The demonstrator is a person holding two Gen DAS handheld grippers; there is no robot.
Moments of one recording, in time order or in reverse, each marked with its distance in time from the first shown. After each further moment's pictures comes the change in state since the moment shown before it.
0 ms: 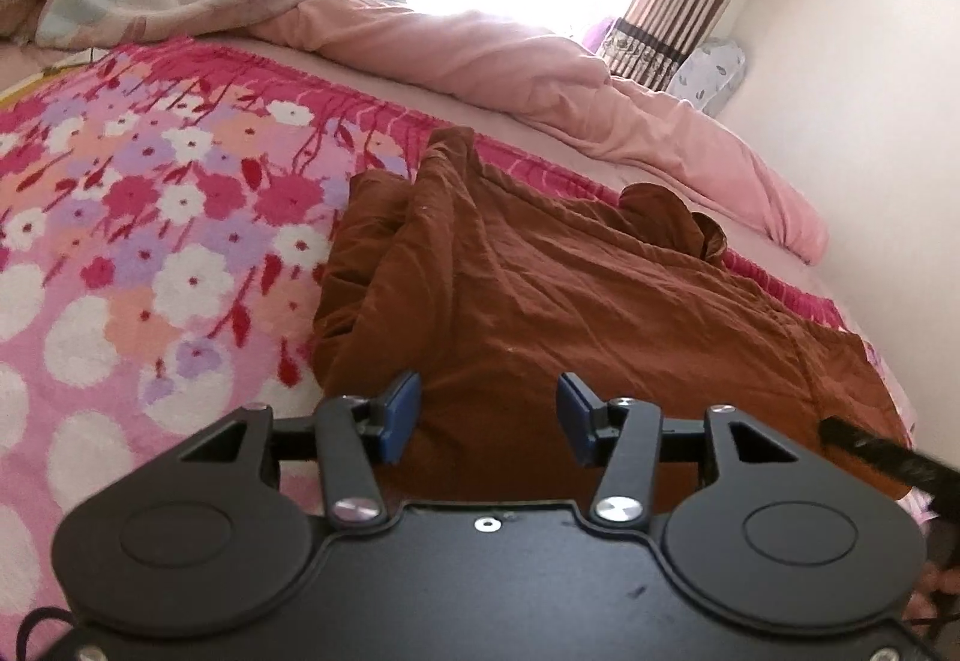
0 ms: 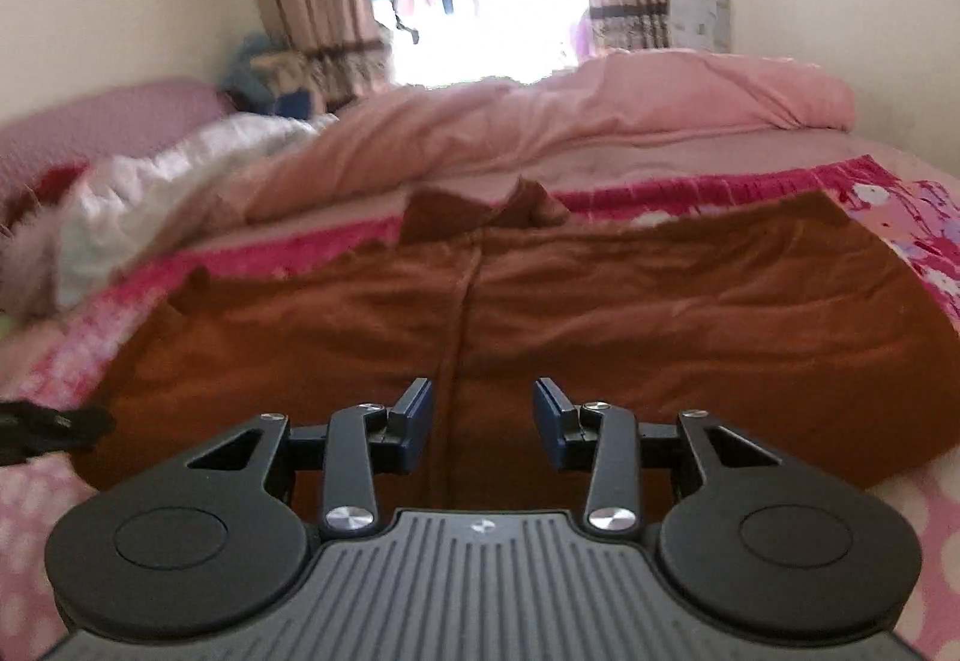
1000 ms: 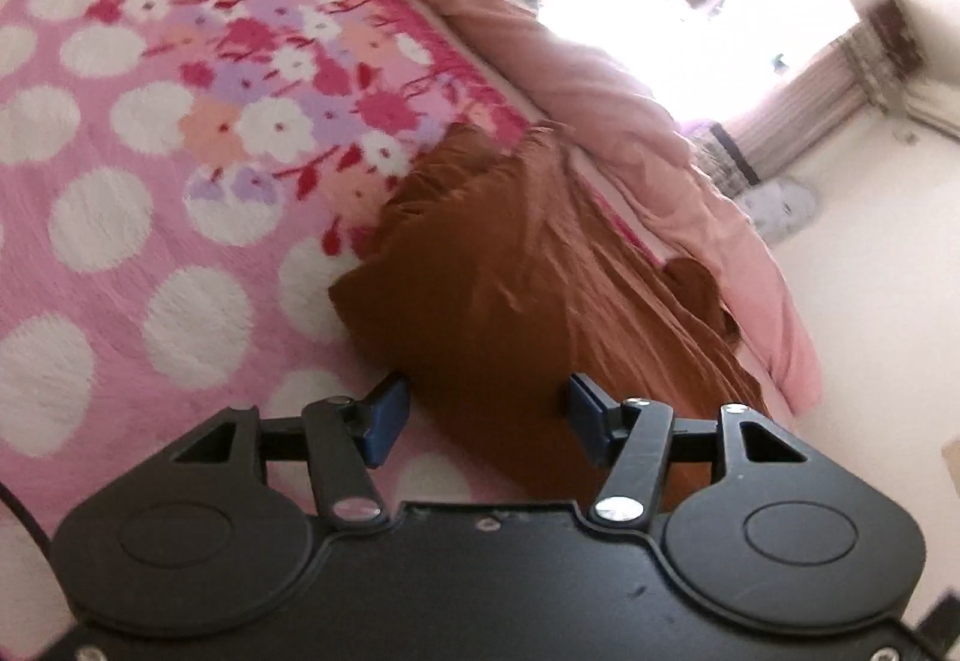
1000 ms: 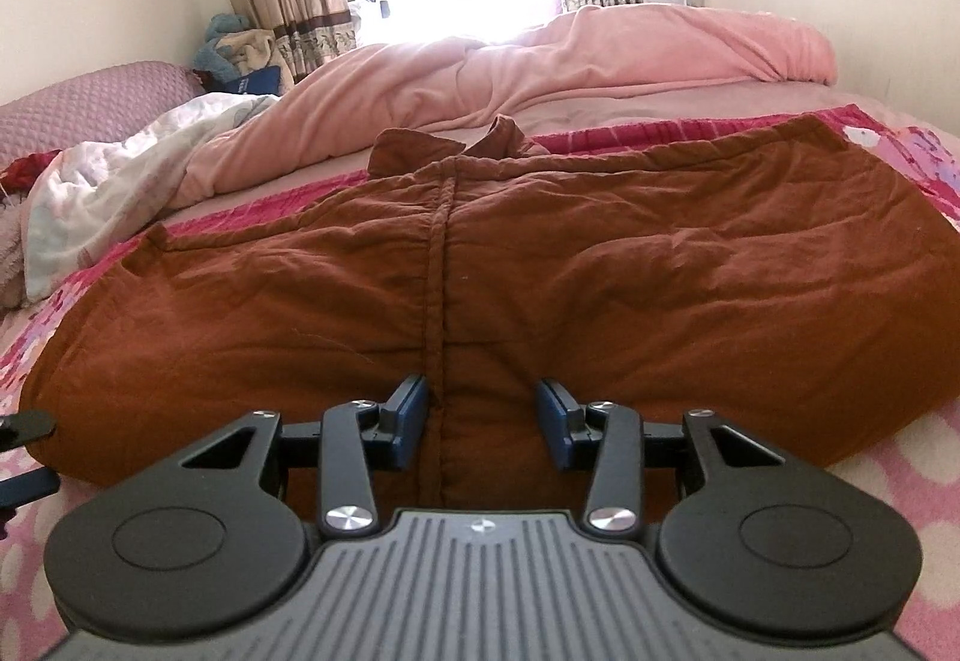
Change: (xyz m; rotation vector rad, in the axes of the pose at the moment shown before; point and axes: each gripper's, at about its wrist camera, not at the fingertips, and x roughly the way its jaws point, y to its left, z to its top) left arm 0.000 0.011 -0.040 -0.455 -0.061 0.026; right arm 0.023 0.000 -0.020 0.044 0.049 -0.021
